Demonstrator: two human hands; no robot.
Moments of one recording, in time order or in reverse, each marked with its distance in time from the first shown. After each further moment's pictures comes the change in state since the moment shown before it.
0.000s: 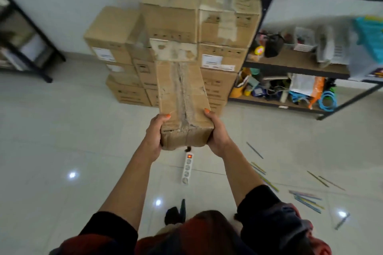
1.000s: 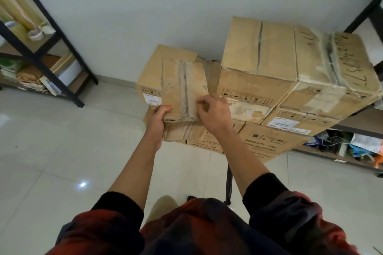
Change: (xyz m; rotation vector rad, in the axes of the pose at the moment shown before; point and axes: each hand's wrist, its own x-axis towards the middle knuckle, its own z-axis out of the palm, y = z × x) left_hand 0.263 0.260 -0.216 -0.072 0.187 0.195; right_hand 0.319 -0.109 0.299 -1.271 0.262 -0.701
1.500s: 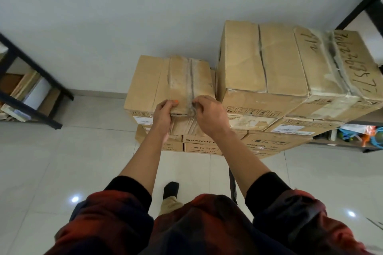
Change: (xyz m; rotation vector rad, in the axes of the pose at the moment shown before) left_hand 0.146 0.044 0.028 0.074 -0.126 -0.131; right_hand 0.102 -0.016 0.034 -0.084 0.017 0.065
